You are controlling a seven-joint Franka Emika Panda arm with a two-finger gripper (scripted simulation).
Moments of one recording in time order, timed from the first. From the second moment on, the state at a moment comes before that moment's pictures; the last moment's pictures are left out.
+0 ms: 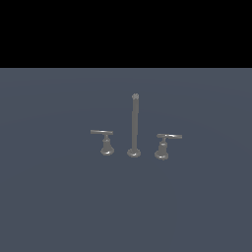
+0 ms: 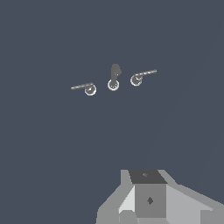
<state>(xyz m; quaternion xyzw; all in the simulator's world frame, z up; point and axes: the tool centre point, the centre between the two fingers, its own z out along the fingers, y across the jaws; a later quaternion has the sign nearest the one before) -0.195 0.013 0.409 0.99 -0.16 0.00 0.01</state>
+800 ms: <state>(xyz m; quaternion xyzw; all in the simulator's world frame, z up) -0.110 -0.013 0.298 0.92 -0.38 0.00 0.00</state>
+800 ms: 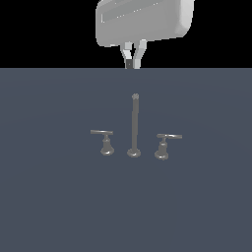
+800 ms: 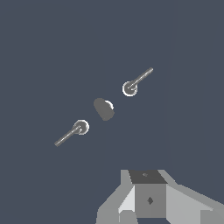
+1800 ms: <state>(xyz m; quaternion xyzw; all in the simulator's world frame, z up) -0.031 -0.100 0.157 0.77 -0.64 0.00 0.00</state>
